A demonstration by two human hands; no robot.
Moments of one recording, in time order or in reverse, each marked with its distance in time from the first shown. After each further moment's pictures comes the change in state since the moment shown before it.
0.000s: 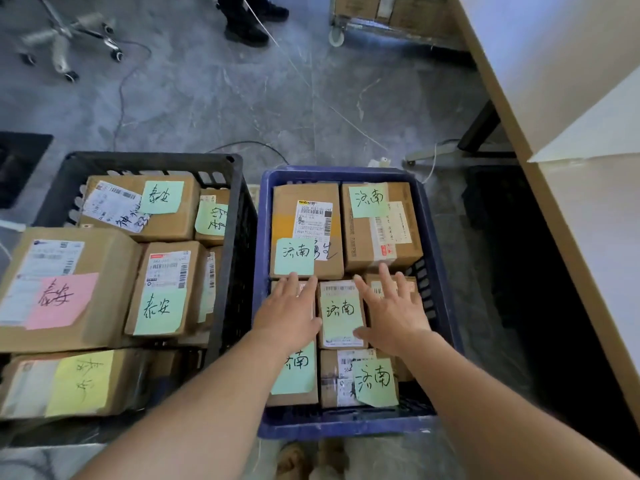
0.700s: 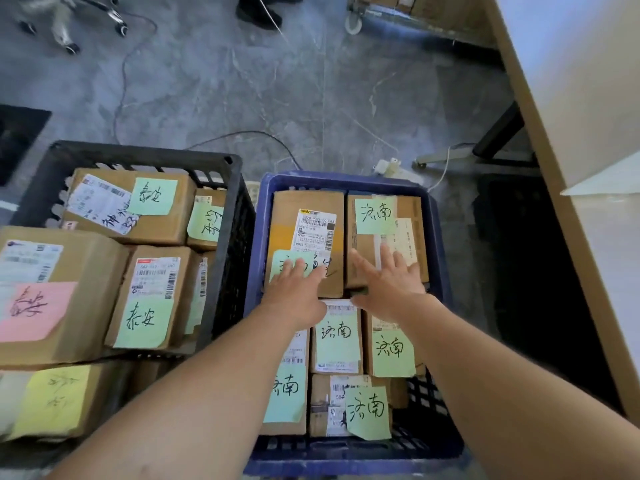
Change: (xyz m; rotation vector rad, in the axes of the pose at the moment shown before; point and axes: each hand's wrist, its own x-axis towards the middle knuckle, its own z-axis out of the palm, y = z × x) left_hand 0.070 0.011 -0.027 -0.090 -0.058 -0.030; right_hand 0.076 0.015 -0.053 -0.070 -0.031 -0.023
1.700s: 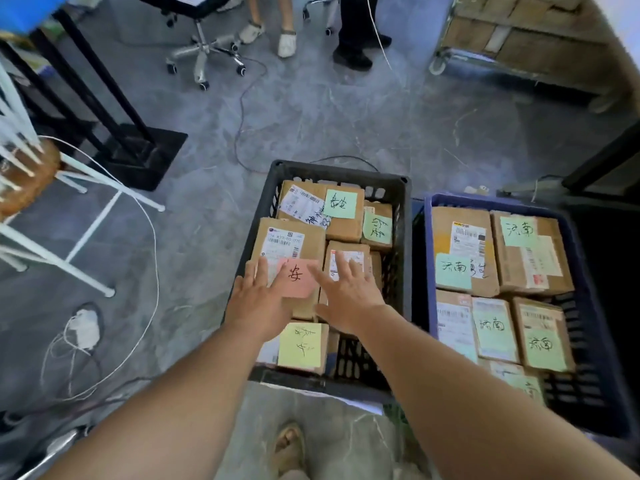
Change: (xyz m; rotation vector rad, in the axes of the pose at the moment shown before) left_hand -0.207 -0.317 -0.068 0.095 0.207 -0.269; right_hand -0.086 -0.374 -0.059 -0.007 0.085 -0.310
